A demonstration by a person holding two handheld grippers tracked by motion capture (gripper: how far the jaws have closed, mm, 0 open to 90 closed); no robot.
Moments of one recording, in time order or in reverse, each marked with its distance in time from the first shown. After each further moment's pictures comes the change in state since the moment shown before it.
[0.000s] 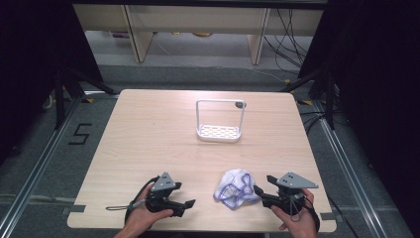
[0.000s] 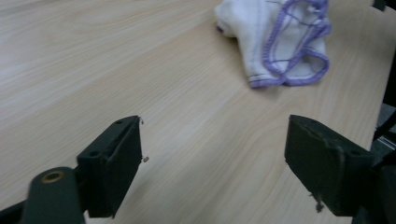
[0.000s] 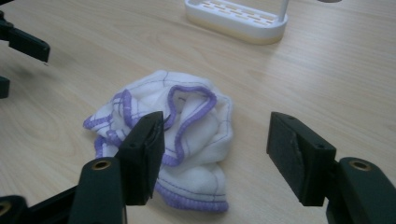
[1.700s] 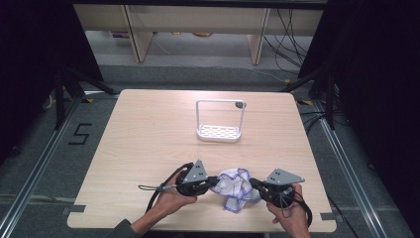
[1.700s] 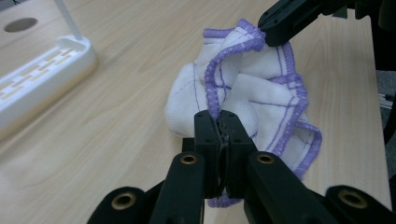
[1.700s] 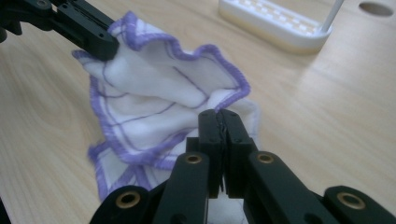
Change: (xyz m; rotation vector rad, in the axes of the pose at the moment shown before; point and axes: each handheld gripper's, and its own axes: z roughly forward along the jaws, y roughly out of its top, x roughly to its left) left arm -0.019 0.065 0.033 -0.051 -0.057 0.295; right arm 0.007 0.013 0.017 0.034 0.067 -0.127
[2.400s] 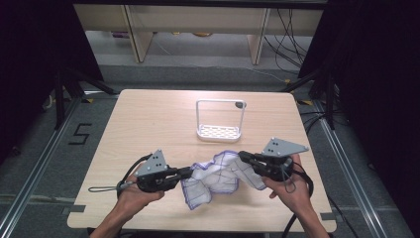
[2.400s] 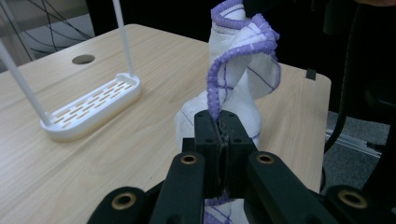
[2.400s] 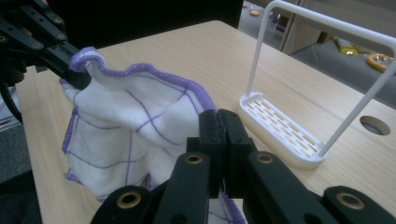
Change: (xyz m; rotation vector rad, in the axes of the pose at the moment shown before) left arm 0.016 0.009 -0.094 -0.140 0.024 -0.104; right arm 0.001 0.101 -0.021 -0.141 0.110 -0.125
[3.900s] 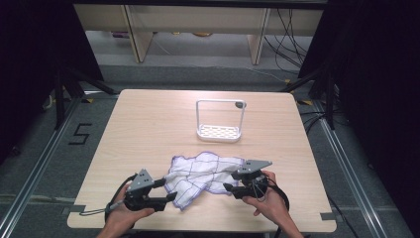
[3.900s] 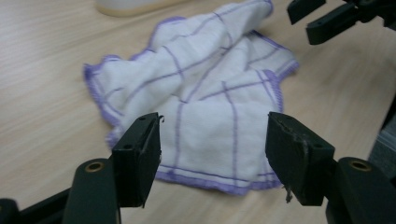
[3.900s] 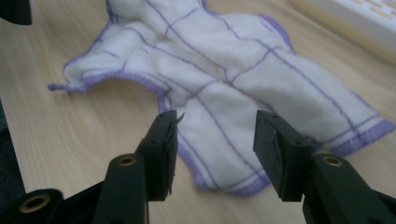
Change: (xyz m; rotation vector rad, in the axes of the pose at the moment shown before) left arm -0.004 -0.079 -0.009 0.150 0.158 -0.194; right arm 0.019 -0.076 0.068 0.285 0.063 0.110
